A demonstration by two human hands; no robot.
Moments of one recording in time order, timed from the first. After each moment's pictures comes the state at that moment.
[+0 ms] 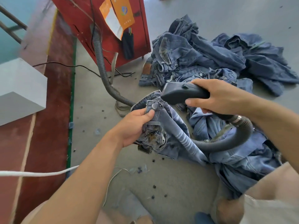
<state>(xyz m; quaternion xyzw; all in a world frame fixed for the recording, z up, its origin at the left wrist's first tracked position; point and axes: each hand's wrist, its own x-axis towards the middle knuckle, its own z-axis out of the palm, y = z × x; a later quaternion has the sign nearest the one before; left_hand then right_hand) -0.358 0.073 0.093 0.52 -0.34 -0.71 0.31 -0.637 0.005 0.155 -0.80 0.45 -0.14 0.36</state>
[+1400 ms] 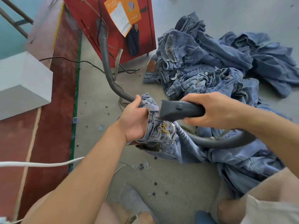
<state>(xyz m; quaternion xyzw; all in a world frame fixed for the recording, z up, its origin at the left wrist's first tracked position) -0.350 0.065 0.093 0.41 -0.18 -0.83 0.32 -0.619 0.035 0.156 -0.85 0.40 -0.06 0.35</state>
